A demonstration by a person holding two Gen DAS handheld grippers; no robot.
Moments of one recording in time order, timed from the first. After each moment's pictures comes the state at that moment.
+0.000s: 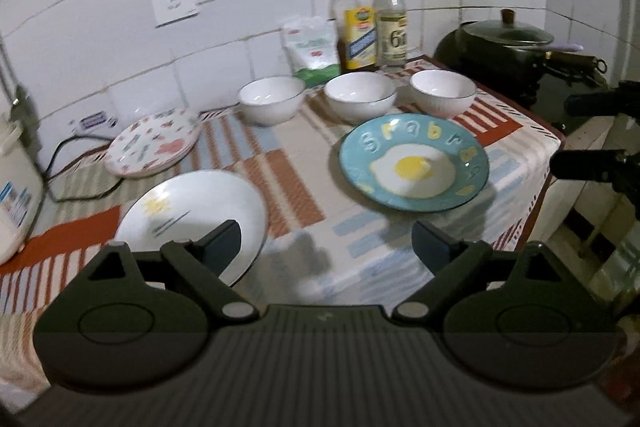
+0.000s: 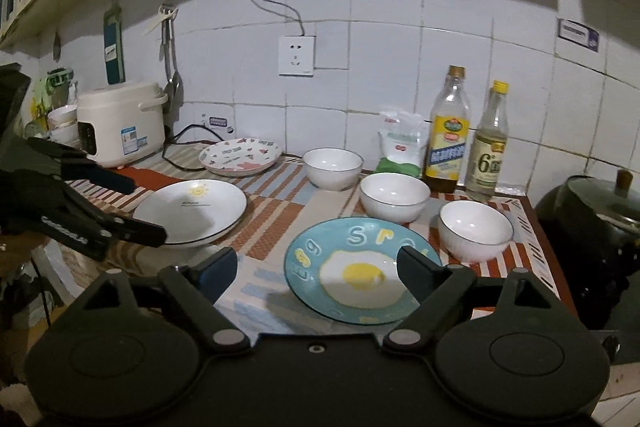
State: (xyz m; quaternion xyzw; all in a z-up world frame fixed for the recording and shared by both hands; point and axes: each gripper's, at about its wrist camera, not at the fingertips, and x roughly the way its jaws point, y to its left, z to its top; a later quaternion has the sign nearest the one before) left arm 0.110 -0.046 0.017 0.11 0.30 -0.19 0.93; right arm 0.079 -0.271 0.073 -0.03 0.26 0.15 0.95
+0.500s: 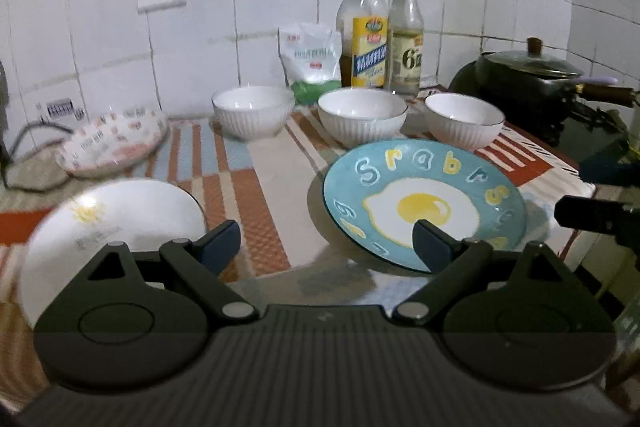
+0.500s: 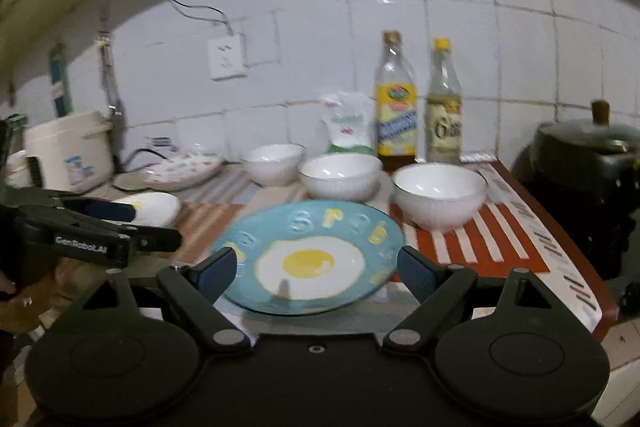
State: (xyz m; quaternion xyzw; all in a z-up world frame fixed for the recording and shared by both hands) left arm 0.178 -0.086 -0.060 0.04 0.26 -0.17 0.95; right arm 0.123 -0.312 -0.011 0.04 0.23 0.09 0.97
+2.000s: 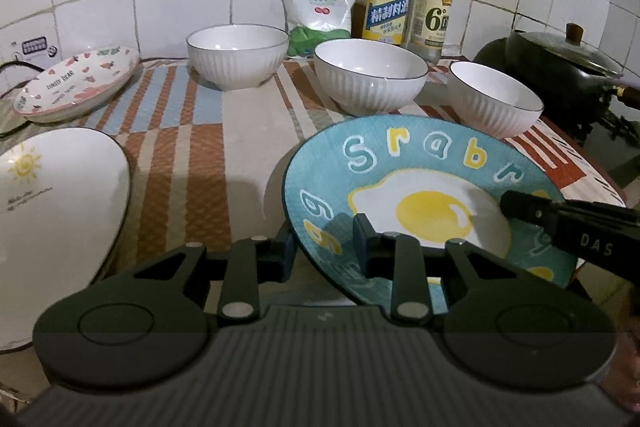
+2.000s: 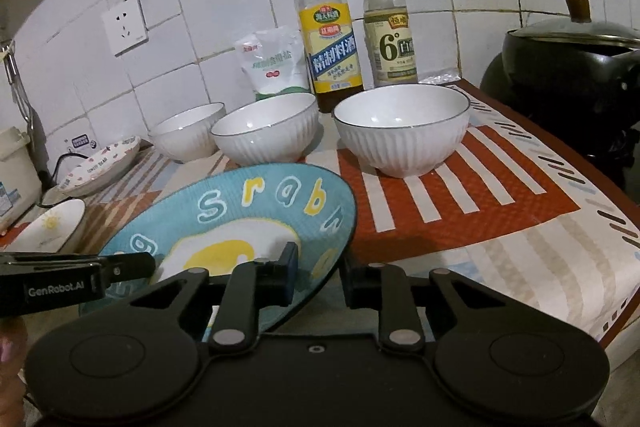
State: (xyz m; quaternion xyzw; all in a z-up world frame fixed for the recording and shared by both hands) left arm 0.236 -0.124 -0.094 0.00 0.32 -0.14 0.94; right arm 0.201 -0.320 -0.058 0.10 0.30 0.02 0.95
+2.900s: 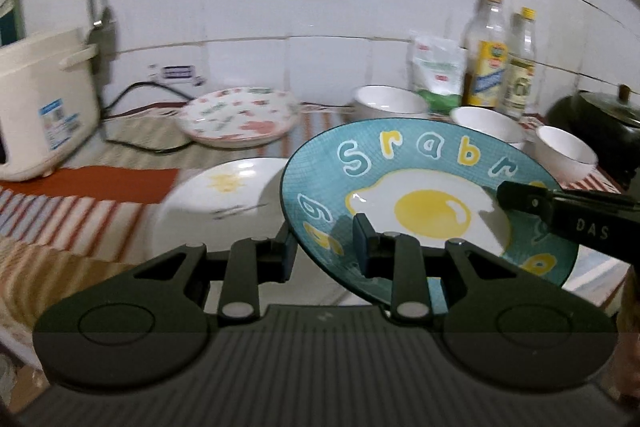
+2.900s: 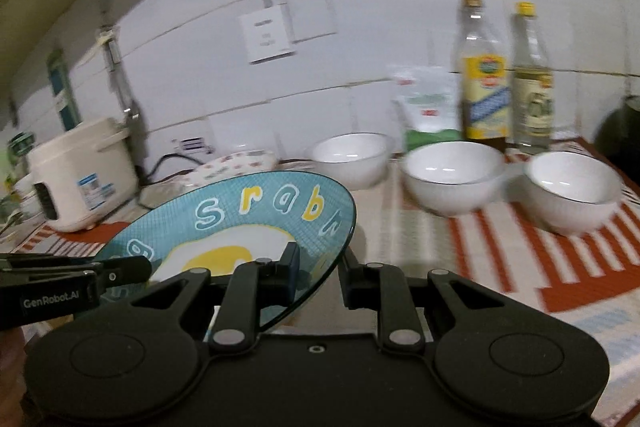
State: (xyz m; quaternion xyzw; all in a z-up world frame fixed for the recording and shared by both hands) left arm 0.170 0.021 -0.033 -0.01 0.28 -0.03 0.96; right arm 0.202 -0.179 -0.006 0.08 0.27 0.14 0.95
